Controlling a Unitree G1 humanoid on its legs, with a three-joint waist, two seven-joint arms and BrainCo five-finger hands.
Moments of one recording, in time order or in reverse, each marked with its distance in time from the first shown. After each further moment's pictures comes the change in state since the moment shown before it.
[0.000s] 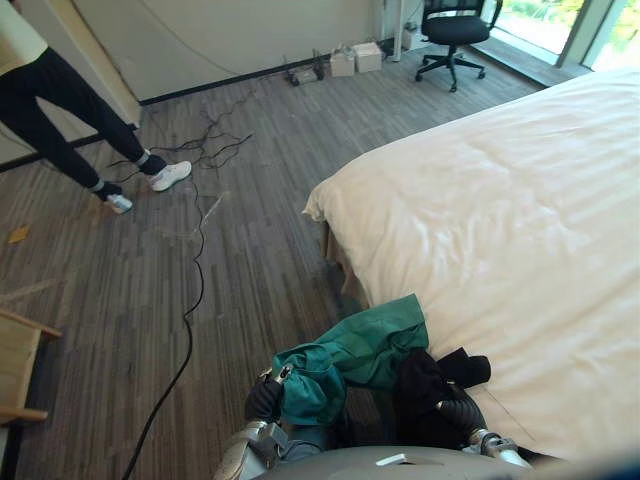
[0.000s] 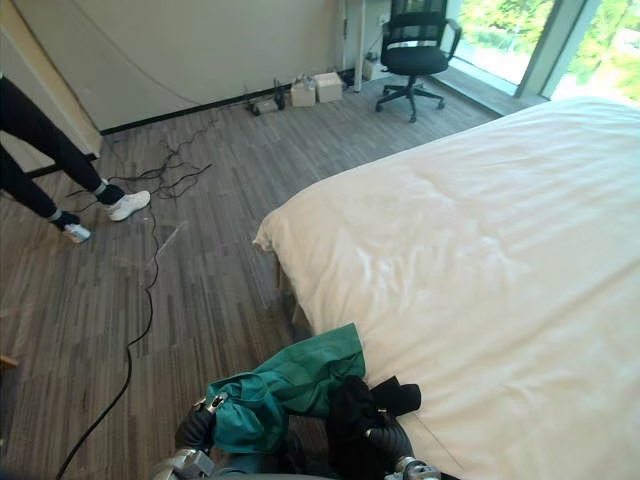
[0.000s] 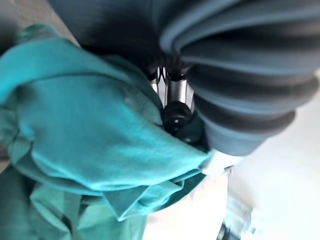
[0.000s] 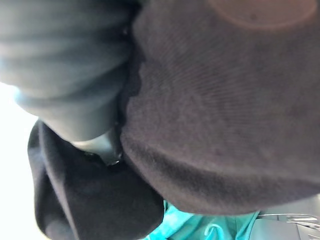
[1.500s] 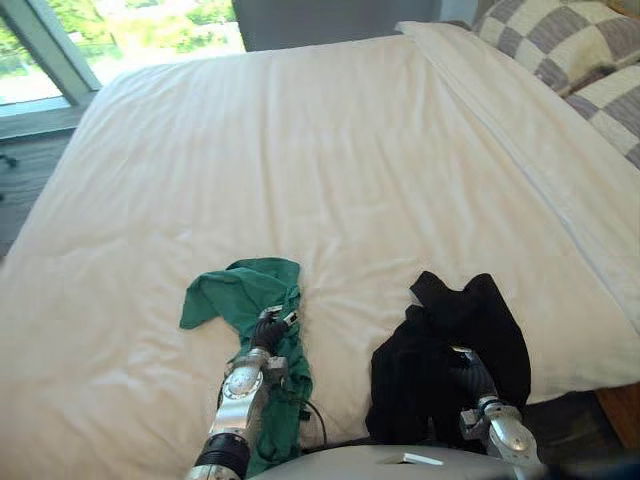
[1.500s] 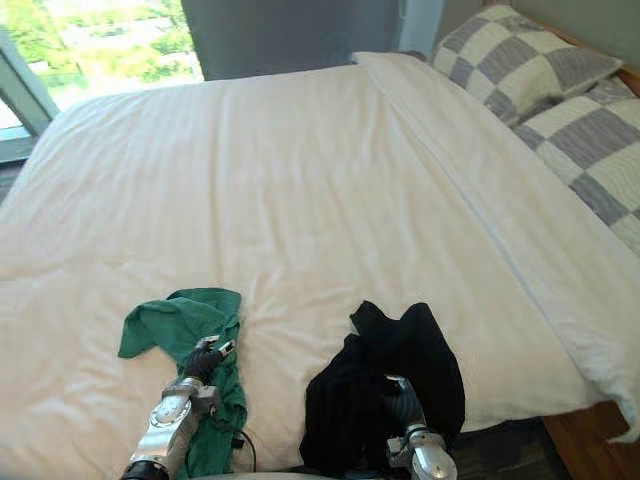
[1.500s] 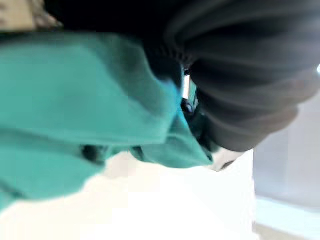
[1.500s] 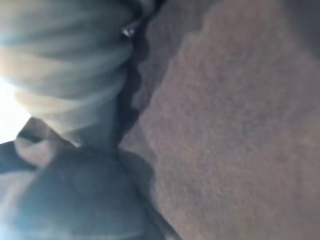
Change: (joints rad) left arm -0.329 0.014 -0.054 0.217 0.325 -0.107 0.166; right arm -0.075 -0.034 -0.026 0.094 -0.056 -0.127 -0.282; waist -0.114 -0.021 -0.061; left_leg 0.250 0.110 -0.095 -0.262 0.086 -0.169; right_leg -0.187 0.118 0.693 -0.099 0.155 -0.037
